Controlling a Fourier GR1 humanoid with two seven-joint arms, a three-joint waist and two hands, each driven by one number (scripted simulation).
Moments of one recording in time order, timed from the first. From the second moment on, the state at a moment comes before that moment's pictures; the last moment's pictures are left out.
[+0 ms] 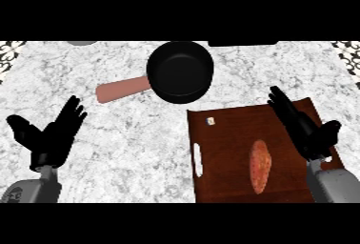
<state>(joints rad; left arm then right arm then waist) -0.10 0.27 0.03 -1.40 0.30 0.09 0.19 -0.18 -0.34 0.12 -1.39 -0.21 0.07 -0.01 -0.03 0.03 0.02</state>
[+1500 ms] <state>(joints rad) -0.08 0.24 -0.19 -1.39 0.13 -0.05 0.14 0.19 -0.26 0.27 -2.21 0.45 -0.38 0.63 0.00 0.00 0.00</state>
